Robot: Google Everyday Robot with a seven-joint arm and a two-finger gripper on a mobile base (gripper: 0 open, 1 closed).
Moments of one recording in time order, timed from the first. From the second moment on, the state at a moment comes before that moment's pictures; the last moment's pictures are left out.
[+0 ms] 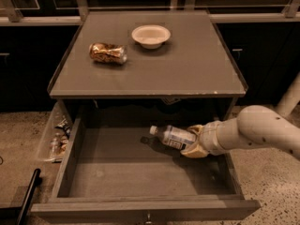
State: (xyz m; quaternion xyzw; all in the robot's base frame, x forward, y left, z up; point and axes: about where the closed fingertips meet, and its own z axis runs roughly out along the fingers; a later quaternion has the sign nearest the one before) arm 0.517 -0.159 0.645 -0.58 0.74 0.10 0.33
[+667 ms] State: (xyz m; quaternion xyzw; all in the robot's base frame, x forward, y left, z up) arm 0.519 -0.098 0.605 -0.59 0.73 0.16 0.31
